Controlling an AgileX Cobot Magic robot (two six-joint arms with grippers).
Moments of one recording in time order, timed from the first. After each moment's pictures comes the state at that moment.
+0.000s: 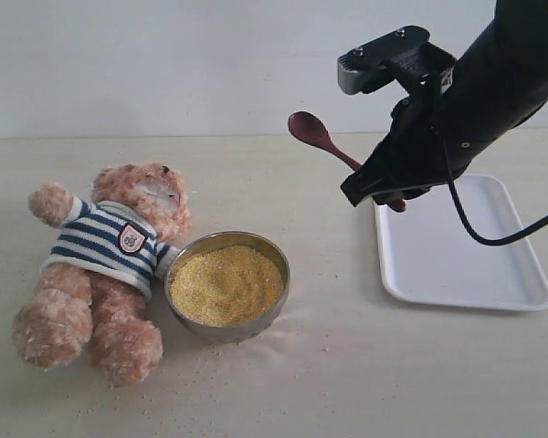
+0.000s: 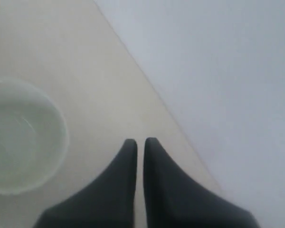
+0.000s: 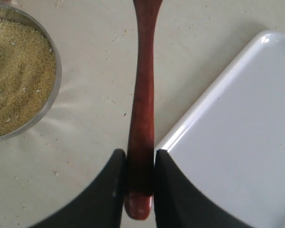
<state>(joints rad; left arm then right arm) 0.55 1.22 -0.67 -1.69 0.22 0.99 0.50 1.57 -1.16 0.08 0.71 -0.24</state>
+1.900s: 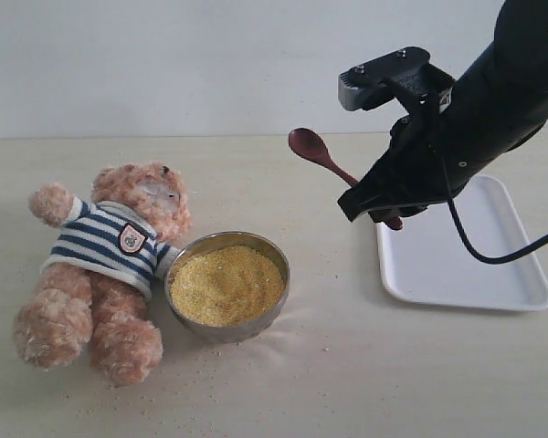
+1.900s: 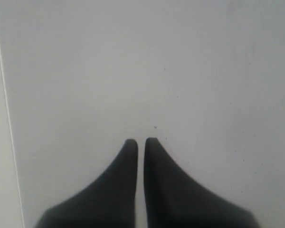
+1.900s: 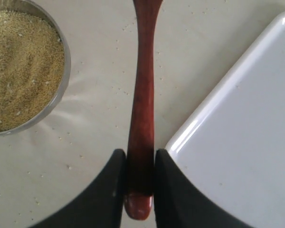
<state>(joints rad) 0.11 0.61 -1.05 -0.43 0.15 0.56 0.50 1.57 -1.11 0.14 0.68 -0.24</state>
